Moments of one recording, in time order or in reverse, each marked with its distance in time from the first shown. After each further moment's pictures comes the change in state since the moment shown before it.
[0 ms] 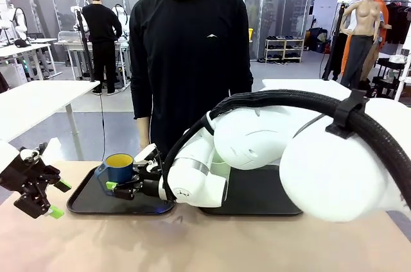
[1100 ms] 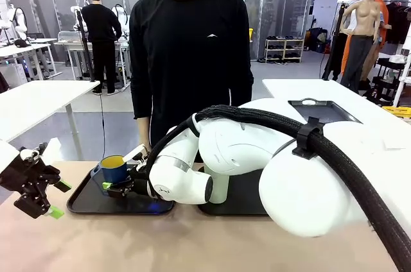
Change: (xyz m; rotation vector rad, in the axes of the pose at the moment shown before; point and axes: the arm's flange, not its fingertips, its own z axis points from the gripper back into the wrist) left arm 0.000 0.000 0.000 0.000 0.000 0.000; right arm -0.012 -0.009 -0.035 -0.065 0.099 0.010
